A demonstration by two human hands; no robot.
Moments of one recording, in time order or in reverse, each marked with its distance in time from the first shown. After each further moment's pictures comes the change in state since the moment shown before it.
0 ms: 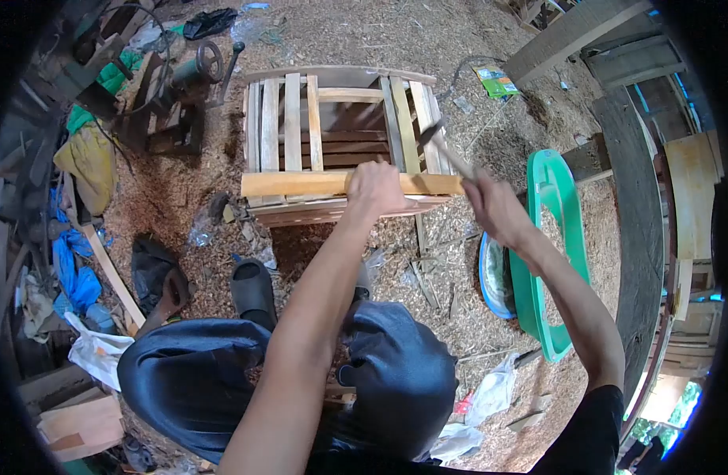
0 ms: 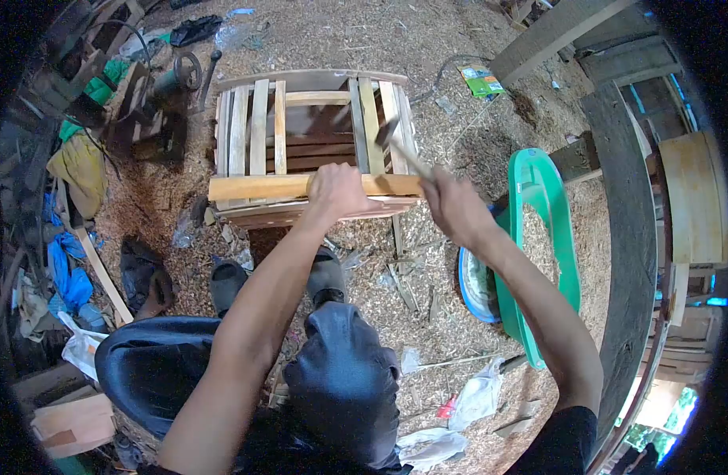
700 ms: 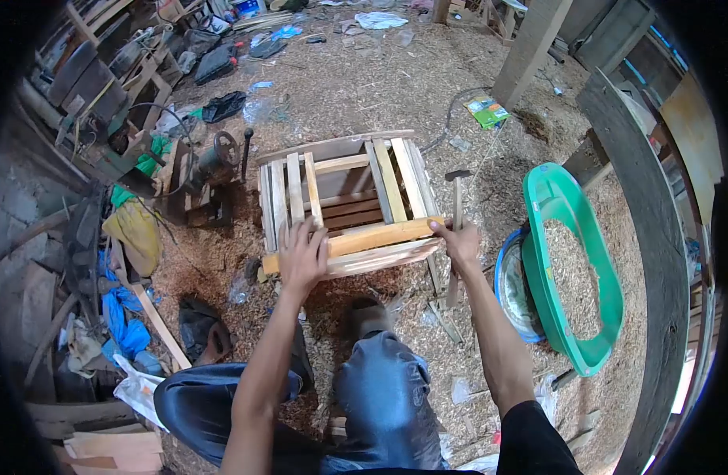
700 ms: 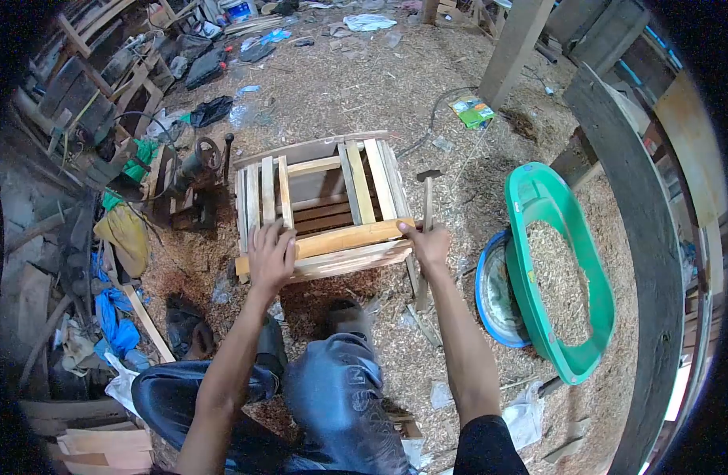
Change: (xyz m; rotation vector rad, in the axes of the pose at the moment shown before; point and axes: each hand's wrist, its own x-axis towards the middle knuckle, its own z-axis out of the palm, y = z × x) left_hand -0.080 -0.100 0.003 0.278 0.857 0.213; right_hand 0.041 0.029 0.108 0.975 0.558 0.566
